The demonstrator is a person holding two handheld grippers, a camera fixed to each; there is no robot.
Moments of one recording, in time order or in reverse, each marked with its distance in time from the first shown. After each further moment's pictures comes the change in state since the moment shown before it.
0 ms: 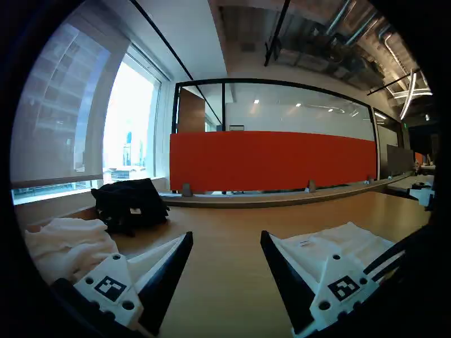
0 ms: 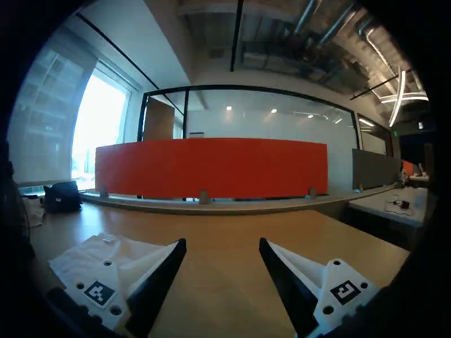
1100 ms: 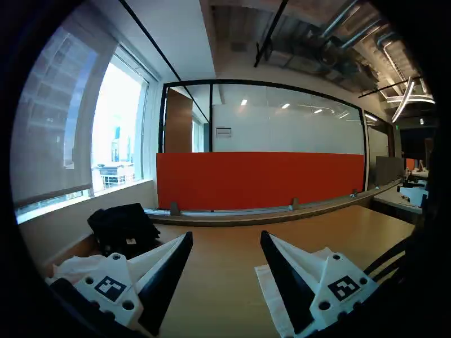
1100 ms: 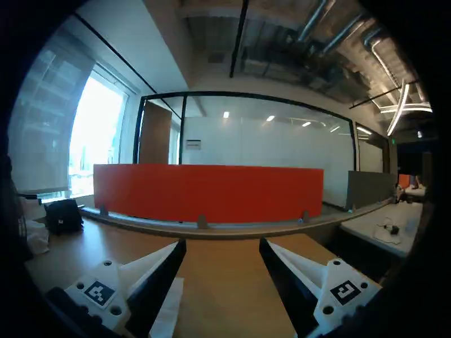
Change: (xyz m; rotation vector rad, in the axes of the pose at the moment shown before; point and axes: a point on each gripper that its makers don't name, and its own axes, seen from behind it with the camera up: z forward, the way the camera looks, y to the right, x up) left arm 0.133 0.024 -0.014 -0.082 -0.036 0.003; right arm 0.142 -0.011 -0.017 -0.031 -0.001 -0.025
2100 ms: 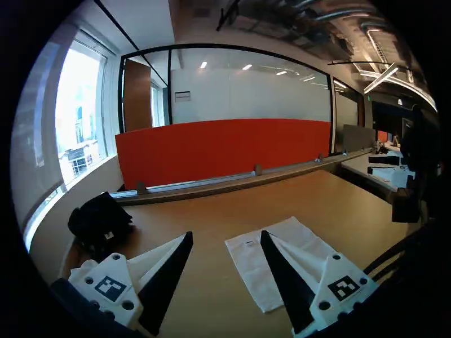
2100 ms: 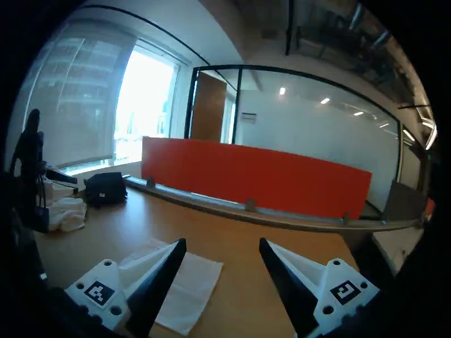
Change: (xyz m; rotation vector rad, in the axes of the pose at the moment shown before) left arm 0.003 0.043 -0.011 -0.256 -0.266 0.086; right arm 0.020 -0.071 -0.014 0.333 -0.200 -0.123
